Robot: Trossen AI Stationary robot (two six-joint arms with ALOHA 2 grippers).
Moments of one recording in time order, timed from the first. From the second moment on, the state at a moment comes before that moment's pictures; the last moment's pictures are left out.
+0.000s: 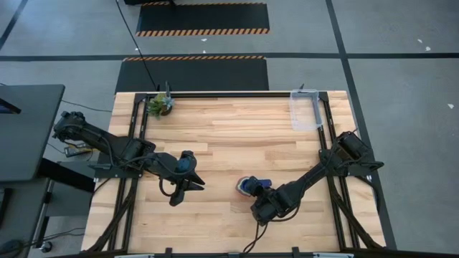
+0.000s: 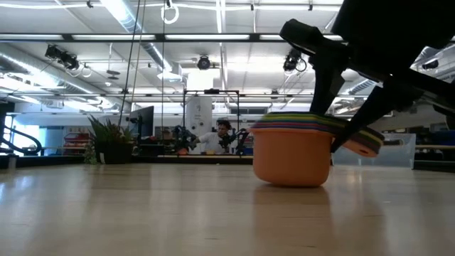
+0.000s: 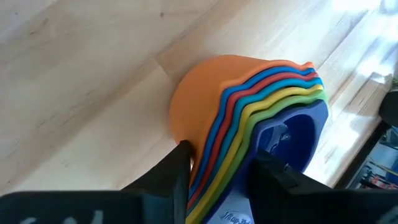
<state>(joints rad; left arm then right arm) -0.41 1.22 1.12 -0.46 -0.08 -0.46 0.58 1.92 1.23 -0.67 0.57 -0.42</state>
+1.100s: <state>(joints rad) -0.41 1.22 1.12 -0.46 -0.08 -0.45 0.55 1.87 1.23 -0.68 0.46 -0.47</state>
